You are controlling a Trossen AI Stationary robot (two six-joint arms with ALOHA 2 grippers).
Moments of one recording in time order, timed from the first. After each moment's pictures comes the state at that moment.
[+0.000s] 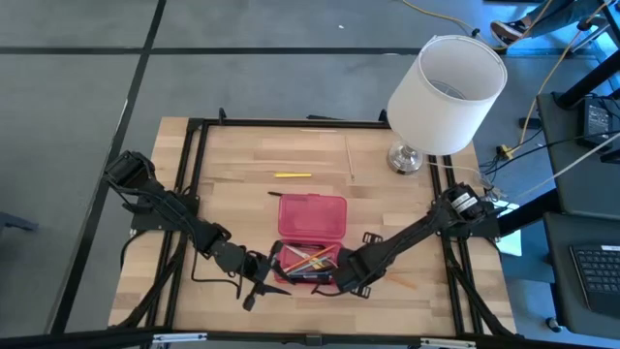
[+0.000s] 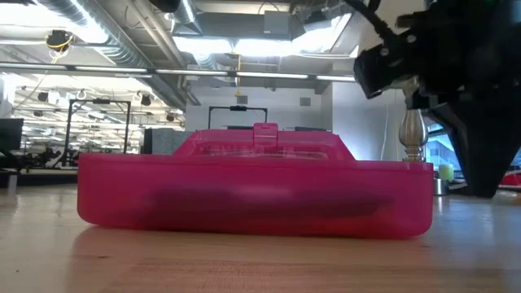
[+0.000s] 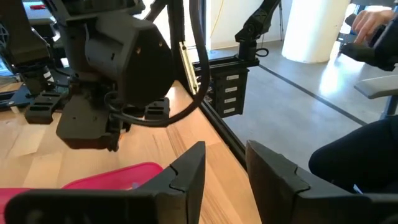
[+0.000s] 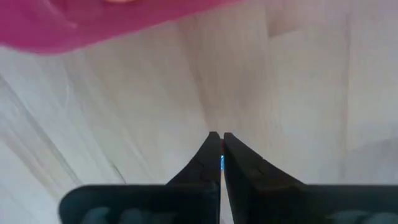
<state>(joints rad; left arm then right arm) -0.61 1.53 0.74 0.58 -0.22 -0.07 0.52 2.02 1.44 -1.08 0.03 0.81</state>
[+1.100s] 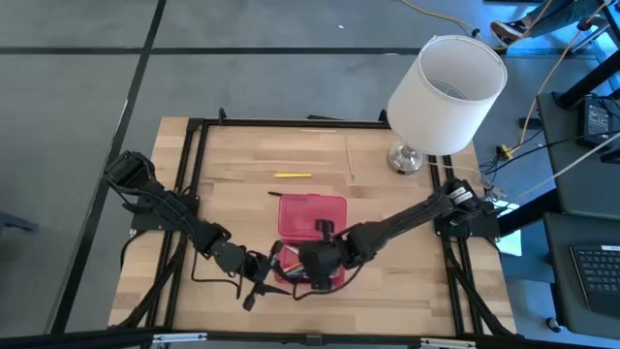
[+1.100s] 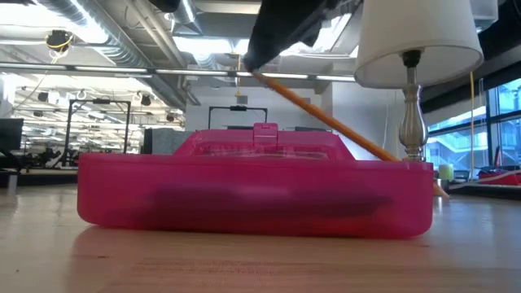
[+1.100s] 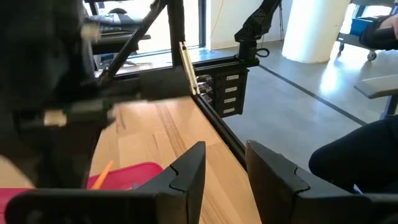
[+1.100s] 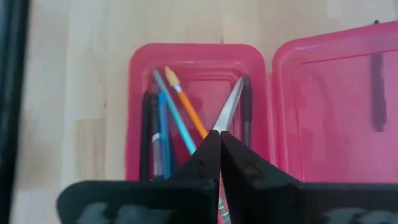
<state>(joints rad) -0.61 1.53 0.74 0.58 -0.22 -0.07 0.41 2.03 1.73 -0.76 0.27 0.38</state>
